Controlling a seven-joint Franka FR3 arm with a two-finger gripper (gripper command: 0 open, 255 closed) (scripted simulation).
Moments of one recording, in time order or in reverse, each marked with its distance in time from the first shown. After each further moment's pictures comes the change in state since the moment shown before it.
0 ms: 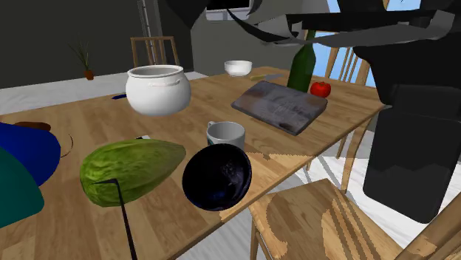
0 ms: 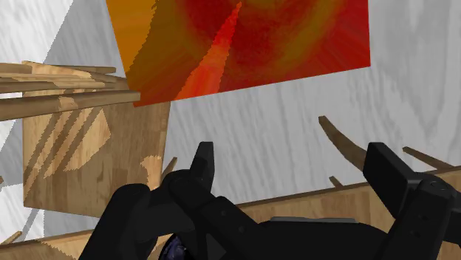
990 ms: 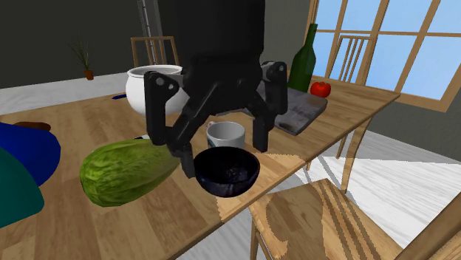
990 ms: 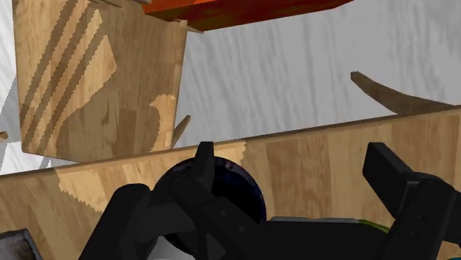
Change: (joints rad) arm -0.020 0.405 -0.087 0.085 -0.079 0.385 -0.118
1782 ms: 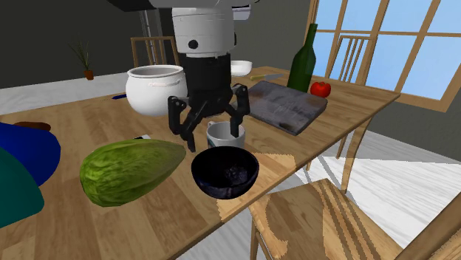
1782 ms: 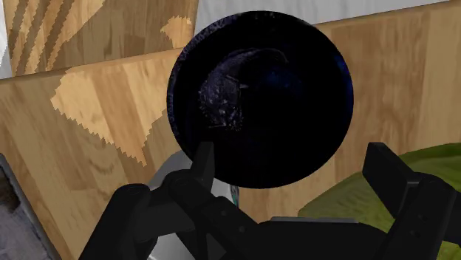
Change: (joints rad) arm -0.018 0.429 -0.056 0.259 0.018 0.235 -0.103
